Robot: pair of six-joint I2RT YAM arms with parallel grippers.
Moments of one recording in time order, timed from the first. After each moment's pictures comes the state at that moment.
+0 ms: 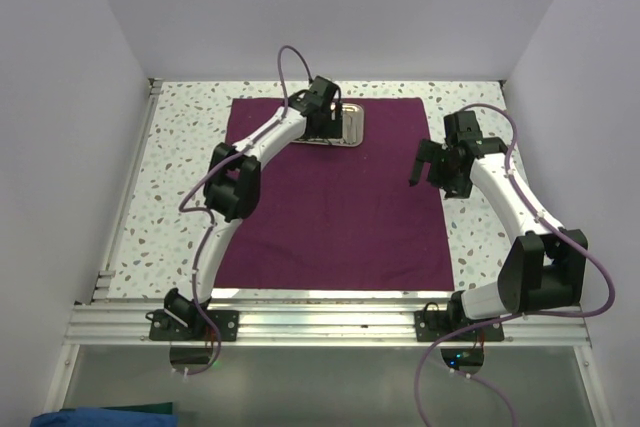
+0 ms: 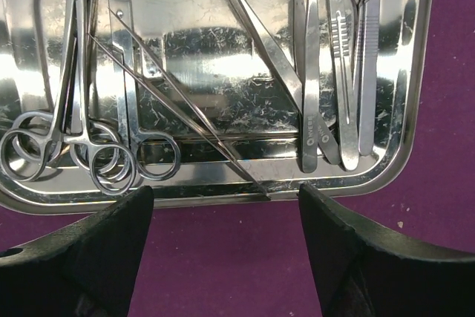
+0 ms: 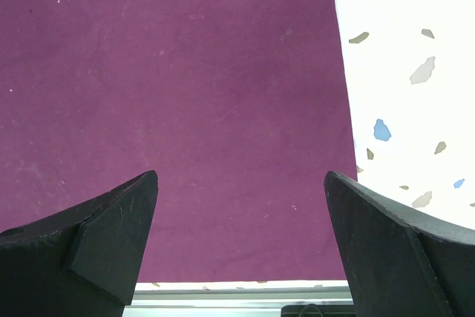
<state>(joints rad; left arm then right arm) -0.53 2.47 2.23 -0.68 -0.17 -0.46 0.11 1.43 1.16 -0.86 0.01 0.43</state>
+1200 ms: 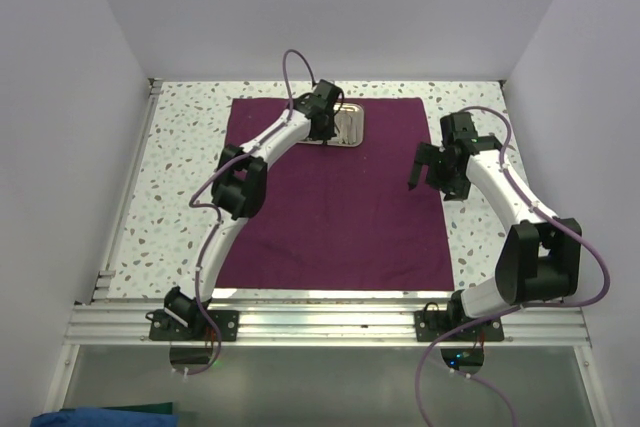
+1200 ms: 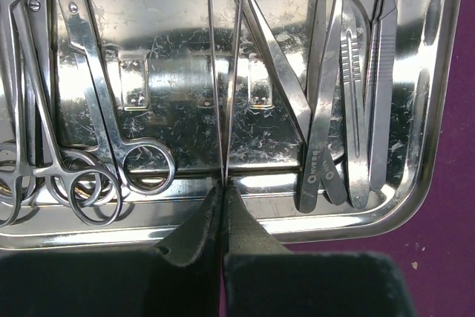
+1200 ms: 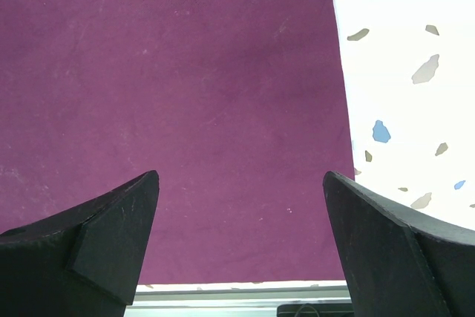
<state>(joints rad) -0.53 2.58 2.32 -0.68 -0.18 -0.47 0.11 1.49 1.15 -0.86 0.02 0.42</state>
